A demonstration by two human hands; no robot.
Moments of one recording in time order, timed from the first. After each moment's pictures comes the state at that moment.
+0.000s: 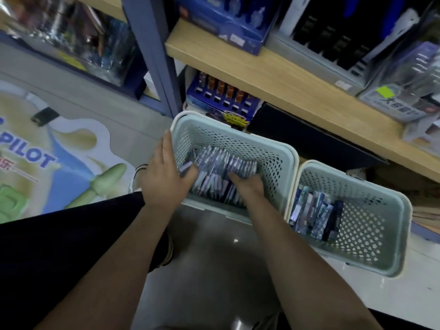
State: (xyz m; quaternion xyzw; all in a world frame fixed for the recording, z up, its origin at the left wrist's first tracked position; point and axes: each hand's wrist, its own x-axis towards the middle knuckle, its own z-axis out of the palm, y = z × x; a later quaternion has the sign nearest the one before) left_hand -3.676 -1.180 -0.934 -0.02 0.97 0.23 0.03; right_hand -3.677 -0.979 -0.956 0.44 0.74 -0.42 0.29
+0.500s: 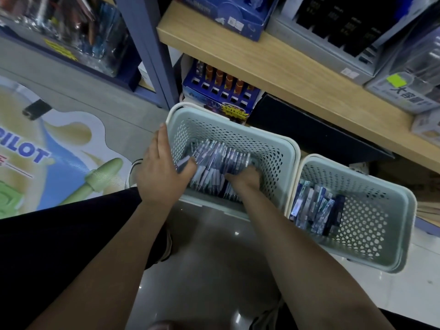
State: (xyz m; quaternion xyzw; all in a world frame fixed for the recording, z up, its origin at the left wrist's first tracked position) left_hand -3.677 -1.174 -0.931 -0.05 0.98 0.20 0.03; right_hand -3.682 -0.985 -0.983 0.37 0.82 -0.28 0.34
